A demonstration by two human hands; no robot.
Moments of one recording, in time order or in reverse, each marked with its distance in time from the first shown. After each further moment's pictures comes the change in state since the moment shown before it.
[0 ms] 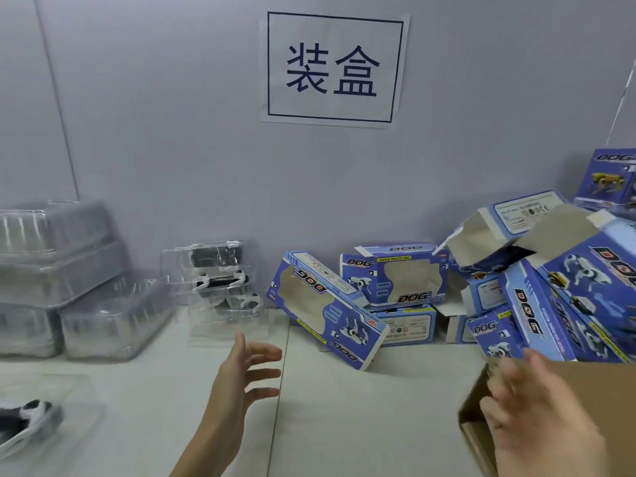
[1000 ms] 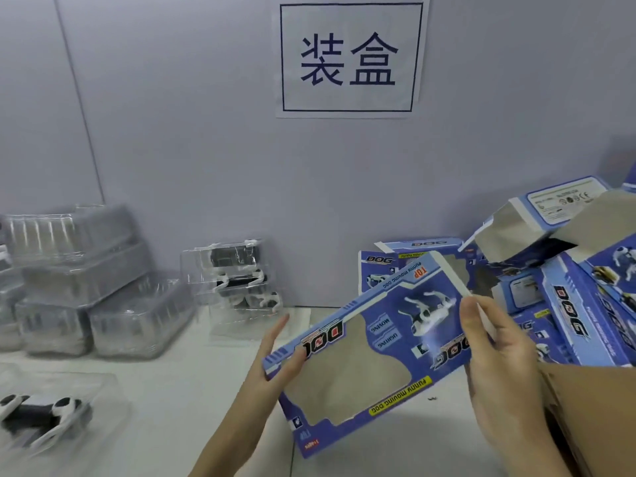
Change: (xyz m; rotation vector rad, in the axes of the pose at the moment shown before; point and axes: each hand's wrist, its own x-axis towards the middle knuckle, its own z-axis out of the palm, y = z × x) left_hand 0.006 -0.005 -0.004 0.103 -0.253 -0.006; right_hand 0.038 0.045 0.037 -0.529 -0.421 -0.116
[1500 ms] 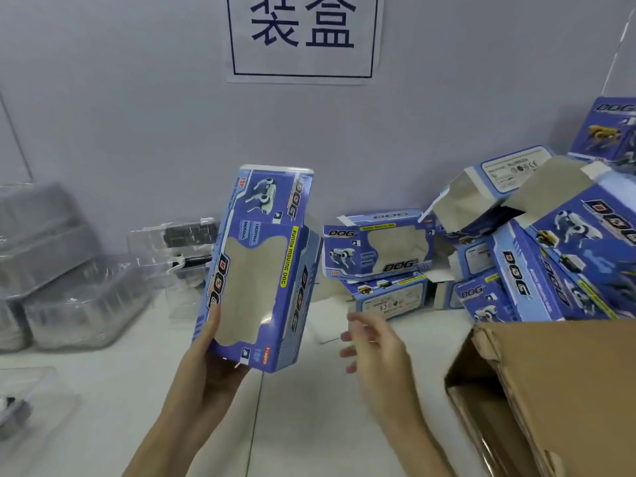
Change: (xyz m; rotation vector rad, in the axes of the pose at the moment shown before) left_hand 0.007 -0.011 -0.007 -0.603 0.143 -0.010; right_hand -0.037 0.051 0.034 -0.340 0.009 0.227
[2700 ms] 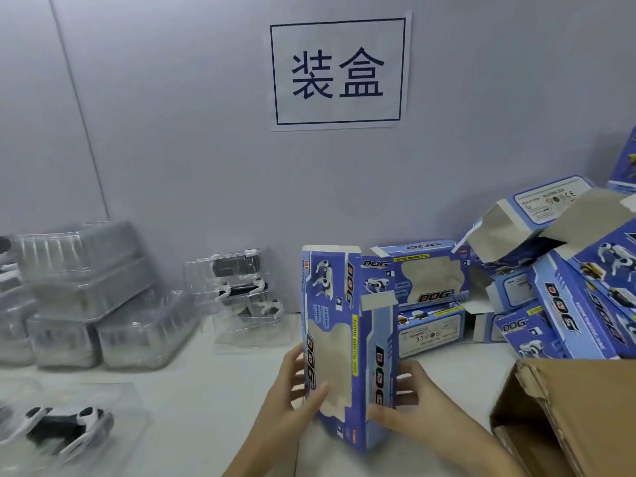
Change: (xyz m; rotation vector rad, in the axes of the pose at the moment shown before) left_hand 0.005 -0.035 -0.012 0.964 -0.268 0.276; right_hand 0.024 0.016 -0.032 -0.238 -0.534 0.150
